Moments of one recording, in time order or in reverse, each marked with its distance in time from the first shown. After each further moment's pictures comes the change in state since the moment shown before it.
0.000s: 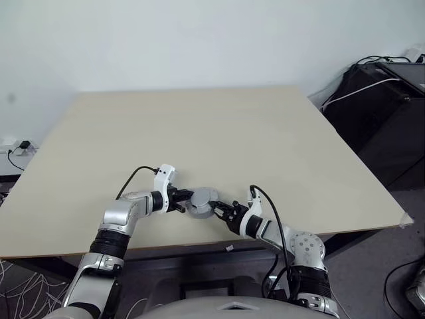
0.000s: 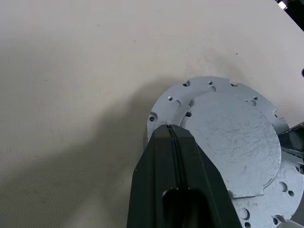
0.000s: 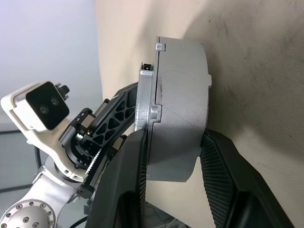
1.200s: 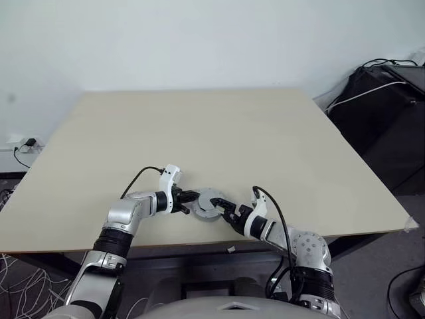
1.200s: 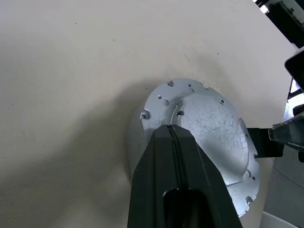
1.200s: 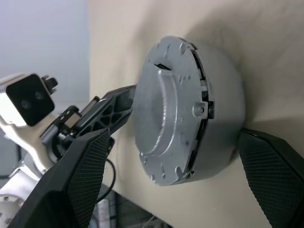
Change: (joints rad) left arm -0.012 -0.007 -0.031 0.009 -0.023 0.001 -0.024; right arm 0.009 0.002 -0.029 -0.045 -0.166 0.041 0.144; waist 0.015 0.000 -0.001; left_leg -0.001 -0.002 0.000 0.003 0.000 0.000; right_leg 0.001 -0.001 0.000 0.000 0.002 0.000
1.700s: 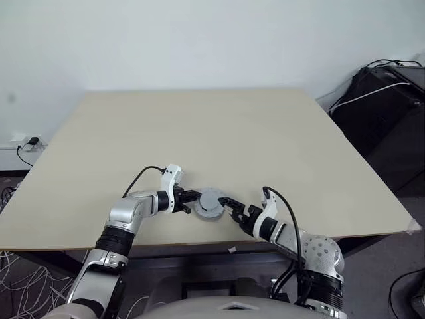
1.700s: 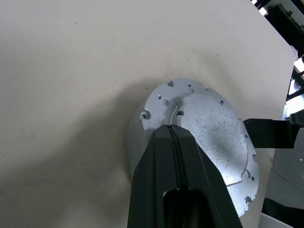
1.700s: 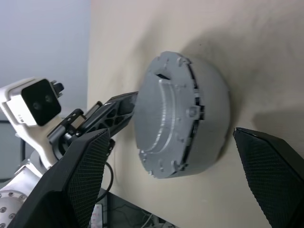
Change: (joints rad) left arm -0.014 -0.002 -0.004 0.021 0.000 0.000 -0.009; right arm 0.024 0.007 -0.077 -0.129 -0.052 0.059 0.001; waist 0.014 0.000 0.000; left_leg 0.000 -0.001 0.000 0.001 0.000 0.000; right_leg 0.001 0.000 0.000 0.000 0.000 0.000
